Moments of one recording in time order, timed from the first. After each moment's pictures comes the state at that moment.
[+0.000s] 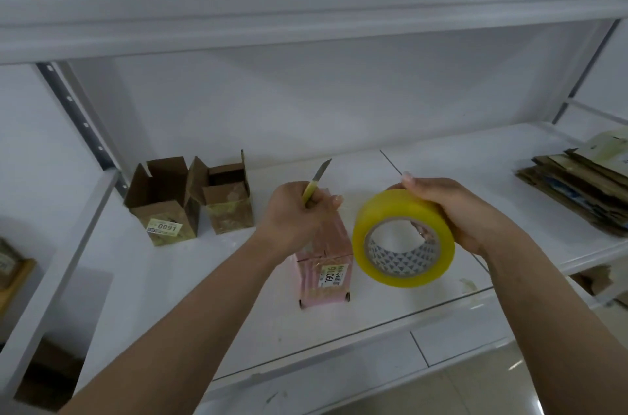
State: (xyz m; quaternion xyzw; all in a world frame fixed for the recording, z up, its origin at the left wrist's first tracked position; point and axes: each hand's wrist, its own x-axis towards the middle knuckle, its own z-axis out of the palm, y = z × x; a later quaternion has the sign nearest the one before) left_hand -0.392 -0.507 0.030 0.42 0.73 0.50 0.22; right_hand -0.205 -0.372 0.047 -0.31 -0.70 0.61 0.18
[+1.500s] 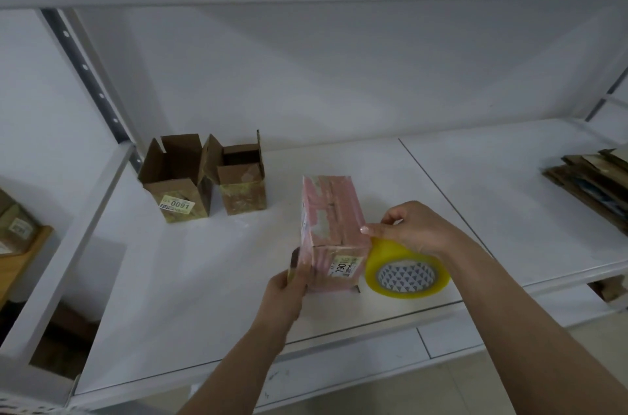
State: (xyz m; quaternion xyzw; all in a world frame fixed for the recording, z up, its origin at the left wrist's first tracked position) left_hand -0.377 -0.564 -0.100 0.13 0.73 0.56 0.37; right_hand -0.258 -0.374 -0.013 -0.41 -0.84 0.35 0.00
